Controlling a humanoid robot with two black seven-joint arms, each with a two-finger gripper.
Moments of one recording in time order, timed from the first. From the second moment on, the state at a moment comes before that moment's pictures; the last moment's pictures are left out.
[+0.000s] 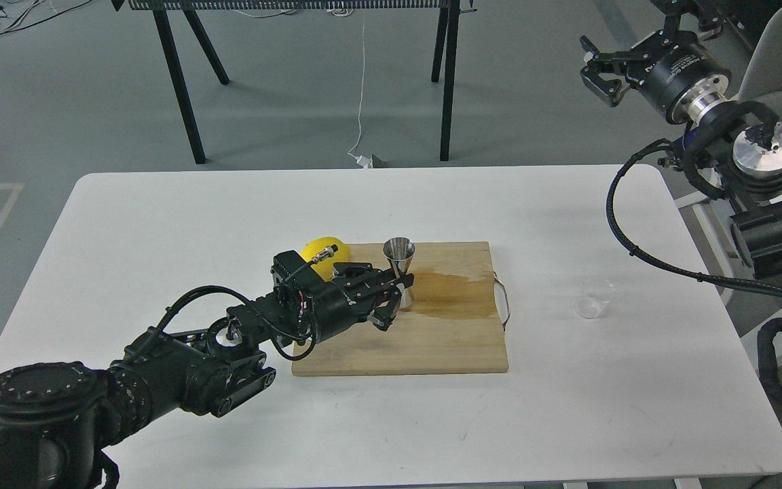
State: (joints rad) left arm -0.75 -0.02 -0.05 -0.47 1.73 0.49 -0.49; right arm 0.95 -0.31 1.06 0.58 0.28 0.32 -0.21
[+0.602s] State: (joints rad) left arm -0.75 -0.04 -0.05 -0.41 1.73 0.49 -0.49; right arm 0.95 -0.31 1.06 0.58 0.28 0.32 -0.21
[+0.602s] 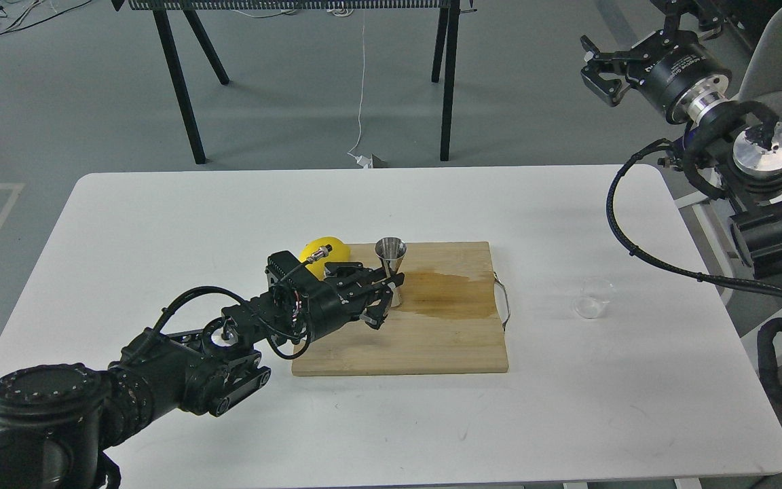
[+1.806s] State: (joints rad) left arm -0.73 -0.04 -0.05 -0.42 1.74 0.49 -0.49; right arm 0.95 -0.31 1.06 0.58 0.28 0.32 -0.21
